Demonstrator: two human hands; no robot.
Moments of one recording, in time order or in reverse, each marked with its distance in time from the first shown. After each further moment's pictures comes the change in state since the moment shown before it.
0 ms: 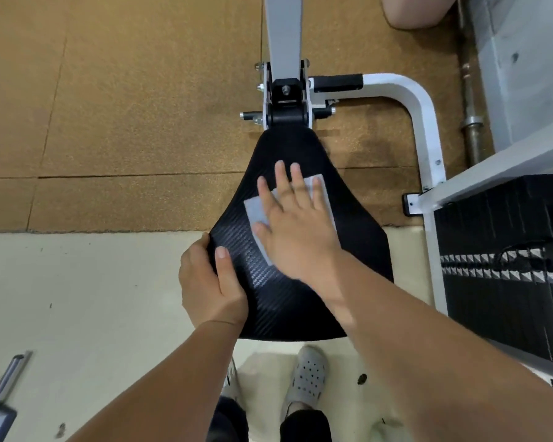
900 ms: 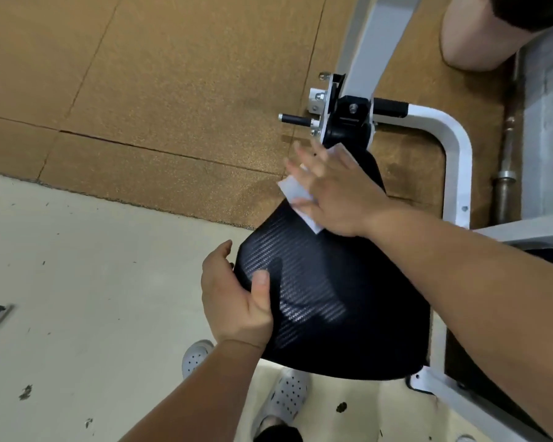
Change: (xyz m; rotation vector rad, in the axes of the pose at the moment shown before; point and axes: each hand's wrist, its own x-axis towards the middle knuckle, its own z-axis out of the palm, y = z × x) left_hand -0.002 -0.011 0.001 -0.176 0.043 -0.037; right_hand 0.099 0.038 -0.039 -0.153 -0.170 -0.371
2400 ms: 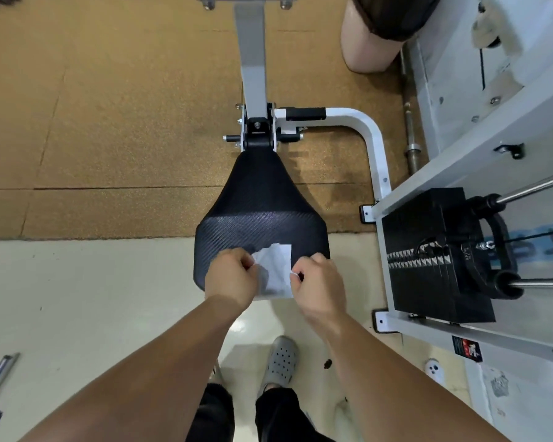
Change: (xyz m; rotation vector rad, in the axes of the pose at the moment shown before) left_hand -0.055 0.098 -0.028 0.455 -0.519 -0.020; right_hand -0.235 -0.122 0.044 0.627 0.300 0.784
